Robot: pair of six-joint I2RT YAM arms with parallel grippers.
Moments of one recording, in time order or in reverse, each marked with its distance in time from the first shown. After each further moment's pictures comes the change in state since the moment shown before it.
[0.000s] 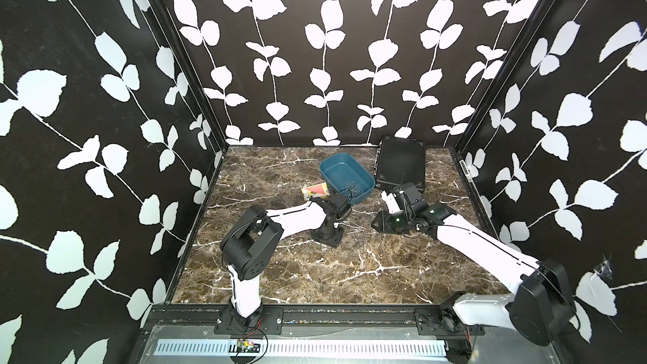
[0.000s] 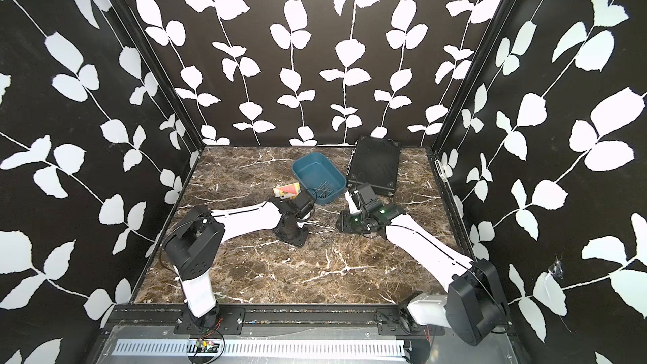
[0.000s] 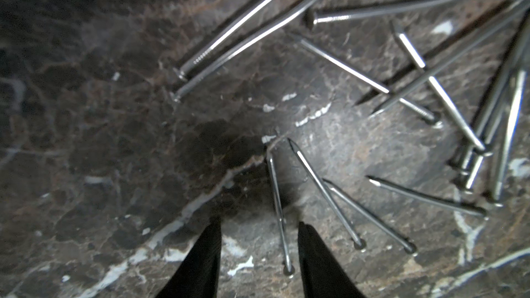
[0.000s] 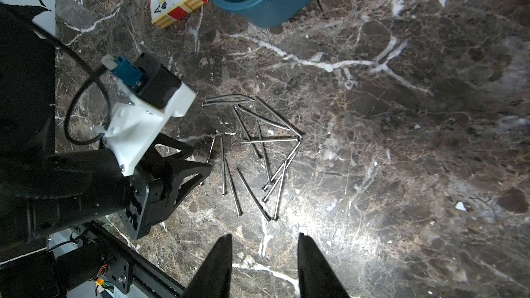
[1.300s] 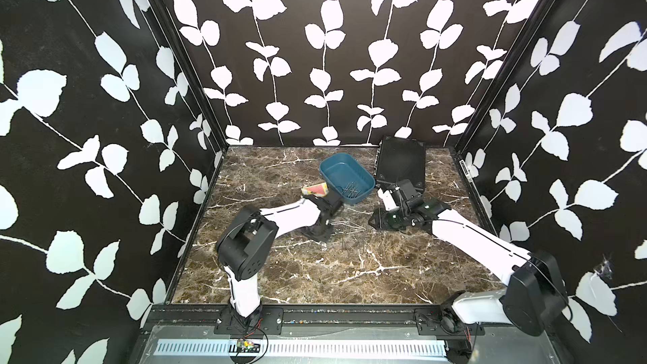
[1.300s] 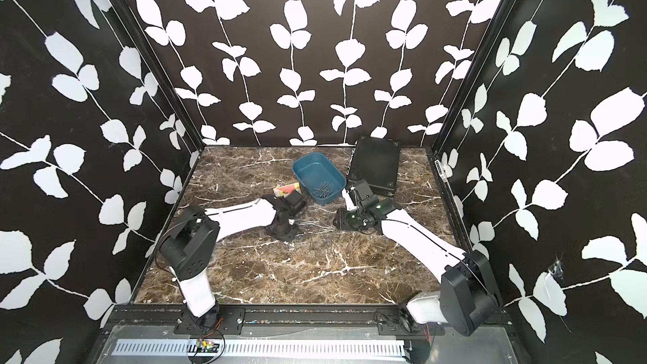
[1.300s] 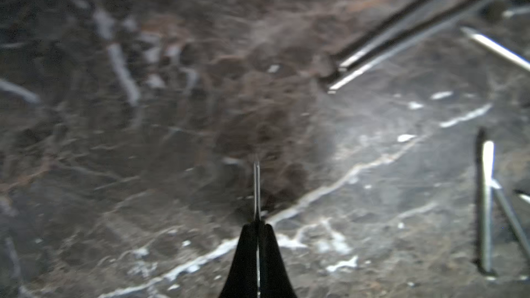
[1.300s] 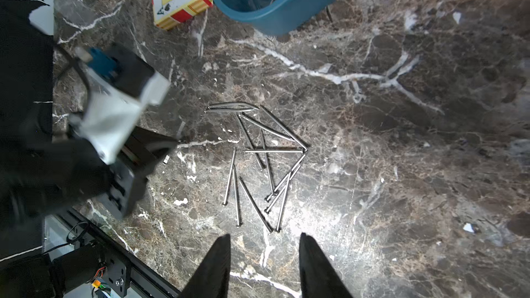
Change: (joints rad) left arm 0.101 -0.051 0.018 -0.116 -0.181 0.097; right arm 0.000 0.055 0.048 0.015 -0.006 -0.027
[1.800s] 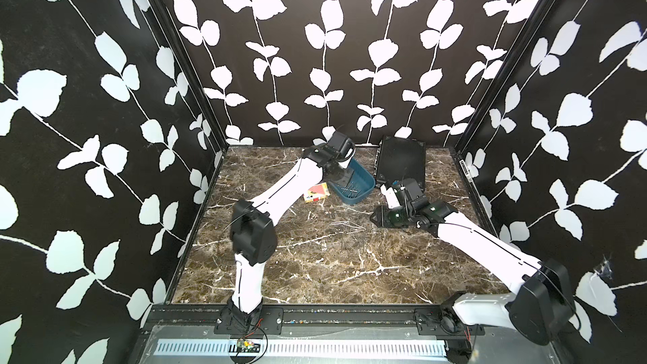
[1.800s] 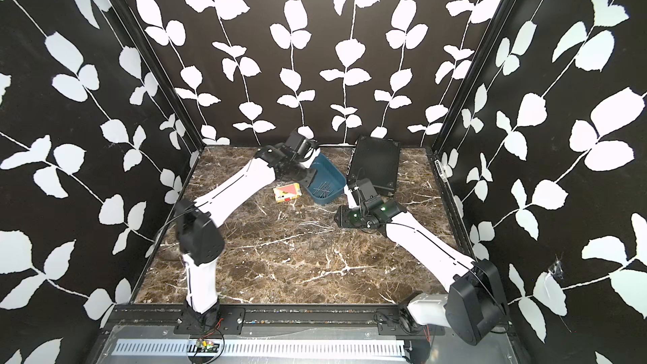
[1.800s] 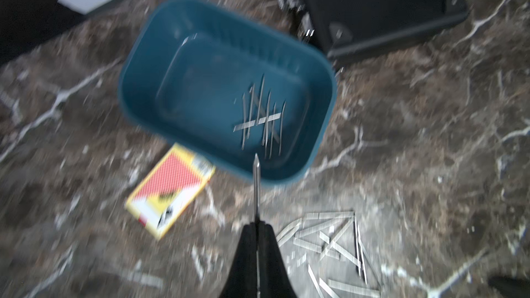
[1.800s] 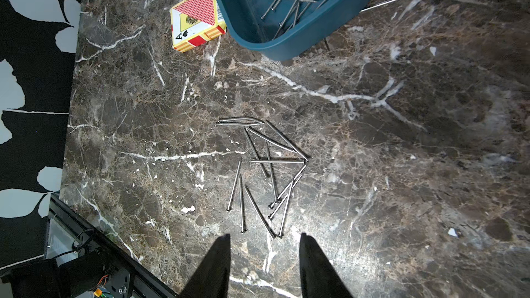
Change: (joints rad) left arm 0.041 0.255 0.816 -0.062 0.137 0.222; right arm -0.004 -0.061 0.000 0.004 0.032 -0.002
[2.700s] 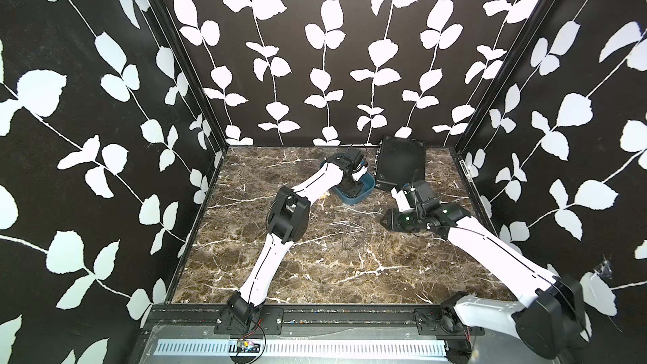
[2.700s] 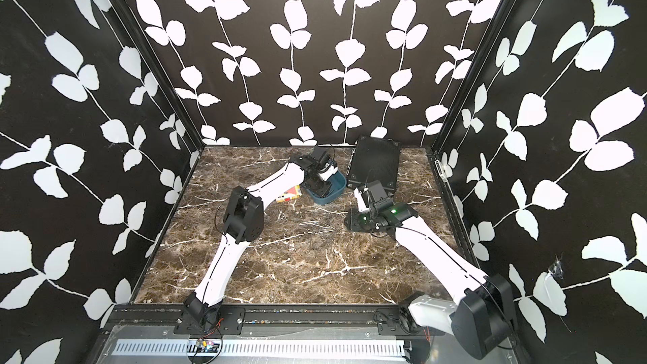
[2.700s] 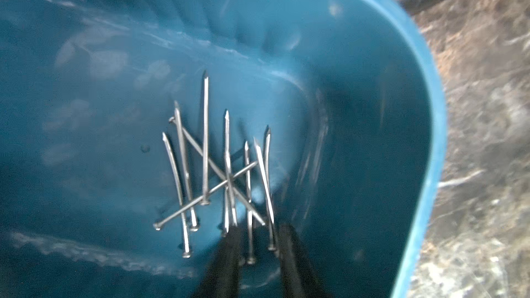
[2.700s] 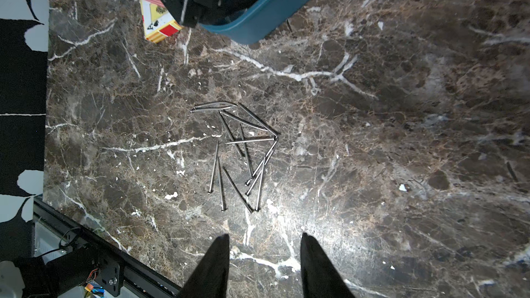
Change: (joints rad) left arm 0.002 0.406 0.216 0.005 0.138 0.080; right arm -0.059 -0.050 -0.023 -0.118 -0.001 -0.021
